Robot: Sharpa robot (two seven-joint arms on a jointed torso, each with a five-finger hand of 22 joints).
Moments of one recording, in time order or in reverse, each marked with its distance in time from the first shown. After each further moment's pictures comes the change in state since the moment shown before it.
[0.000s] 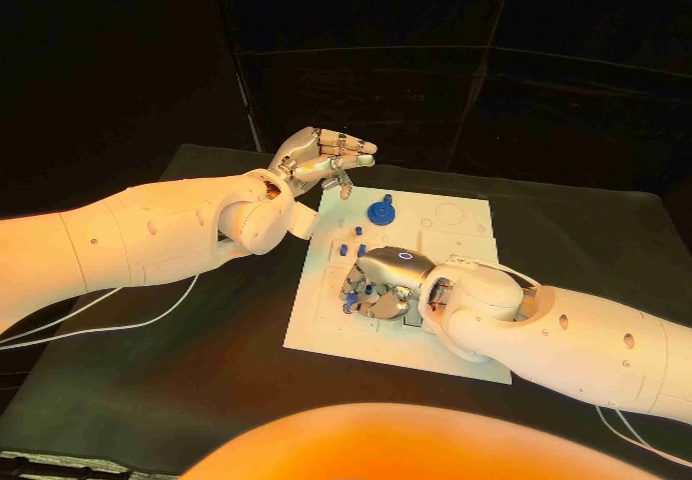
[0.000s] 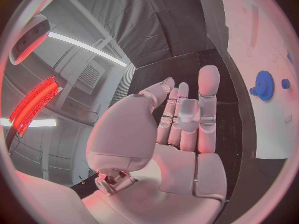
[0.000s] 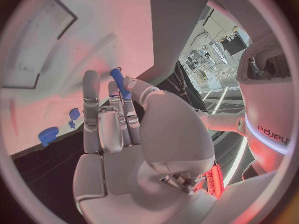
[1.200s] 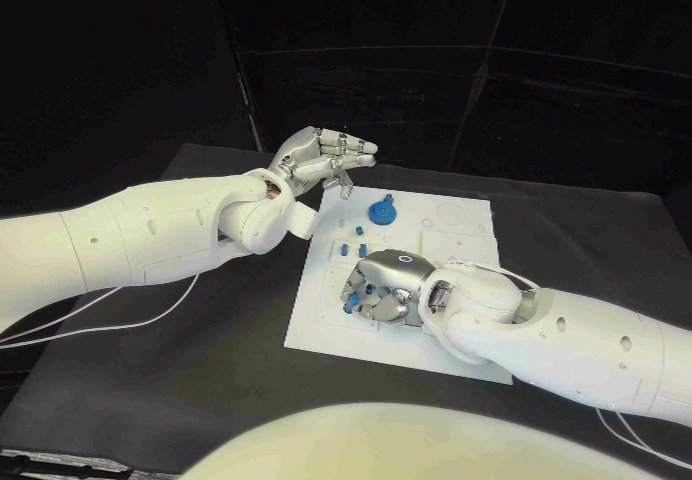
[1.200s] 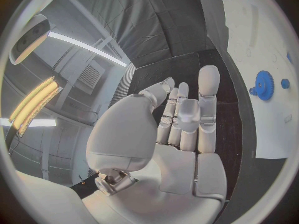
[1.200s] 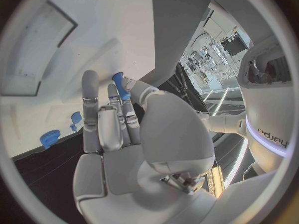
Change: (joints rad) left arm 0.000 -0.002 0.000 0.003 0.000 0.001 -0.001; left_hand 0.000 0.000 0.000 0.000 0.000 0.000 0.000 0.000 0.000 0.000 0.000 0.000 0.000 0.000 0.000 0.000 0.000 0.000 0.000 0.000 0.000 0.000; right arm -0.005 0.006 -0.005 -0.011 -0.009 0.004 -0.006; right_hand -0.035 -0.028 0.004 -0.003 0.015 -0.045 0.029 -0.023 -0.004 -0.073 0.029 -0.063 -0.004 0.002 0.013 -0.024 -0.040 0.000 -0.016 0.016 0.000 0.000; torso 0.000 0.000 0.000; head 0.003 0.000
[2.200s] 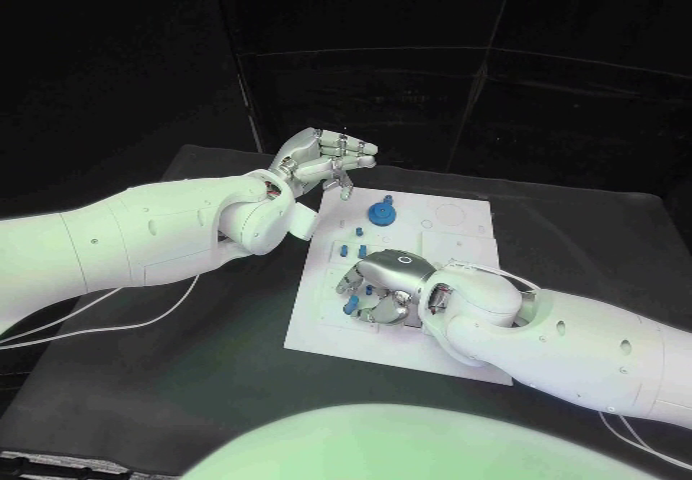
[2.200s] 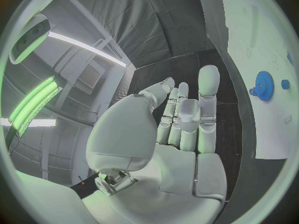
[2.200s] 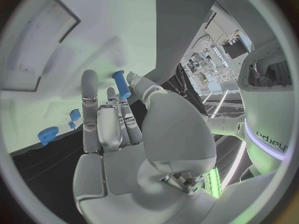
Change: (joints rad) left arm 0.000 0.001 0.000 -0.001 0.000 0.003 -0.003; left_hand 0.000 0.000 0.000 0.000 0.000 -0.007 0.000 0.000 0.000 0.000 0.000 0.007 0.001 0.000 0.000 0.000 -0.001 0.000 0.000 0.000 0.000 0.000; right arm -0.001 -0.003 -0.002 0.007 -0.031 -0.029 0.008; right_hand -0.028 -0.037 -0.106 -0.013 0.000 -0.188 -0.005 -0.015 -0.002 -0.107 0.007 -0.012 0.004 0.004 0.011 -0.032 -0.055 0.000 -0.014 0.014 -0.019 -0.016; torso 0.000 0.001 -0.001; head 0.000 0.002
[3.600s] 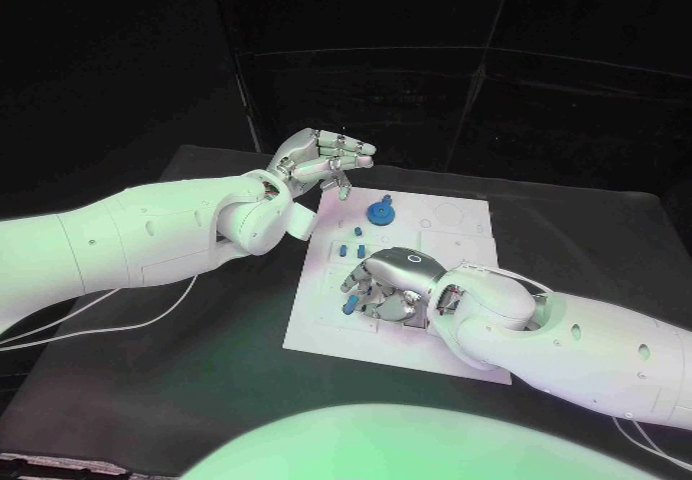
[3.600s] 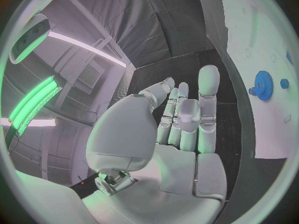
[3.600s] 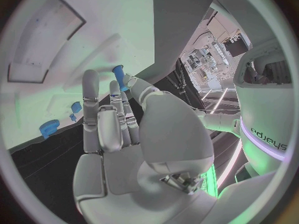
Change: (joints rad) left arm 0.000 0.000 0.000 -0.003 0.000 0.004 -0.004; left_hand 0.000 0.000 0.000 0.000 0.000 0.000 0.000 0.000 0.000 0.000 0.000 0.000 0.000 0.000 0.000 0.000 0.000 0.000 0.000 0.000 0.000 0.000; right arm -0.001 -0.046 0.000 0.039 0.008 -0.046 0.014; right_hand 0.036 0.045 -0.005 -0.018 0.023 0.047 -0.018 0.015 0.008 0.174 -0.033 0.080 0.003 -0.004 -0.015 0.032 0.060 0.000 0.020 -0.020 0.008 0.001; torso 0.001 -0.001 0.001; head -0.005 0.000
